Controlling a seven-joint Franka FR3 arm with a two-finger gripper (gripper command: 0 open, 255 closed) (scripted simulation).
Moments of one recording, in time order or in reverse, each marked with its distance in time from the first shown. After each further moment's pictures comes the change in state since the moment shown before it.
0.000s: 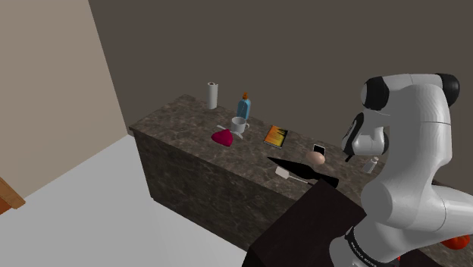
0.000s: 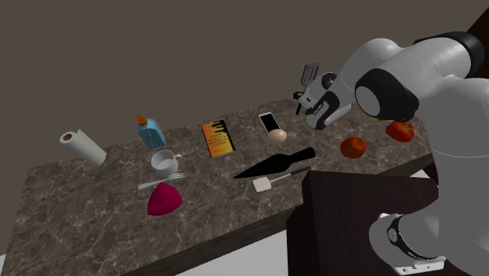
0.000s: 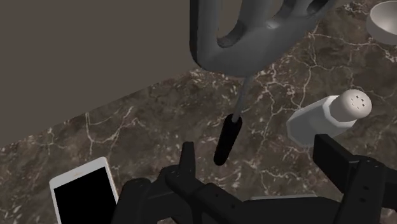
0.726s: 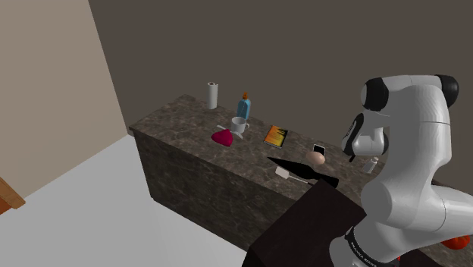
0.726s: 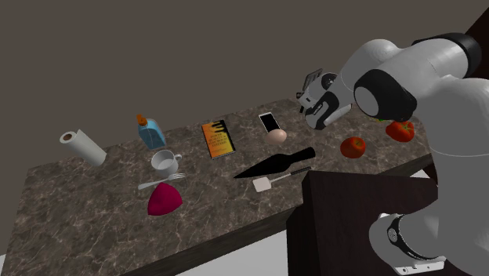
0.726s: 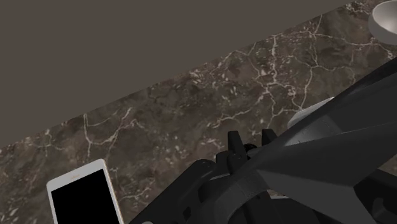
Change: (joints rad) arm -0.011 0.014 0.007 0.015 -0.002 0.000 0.000
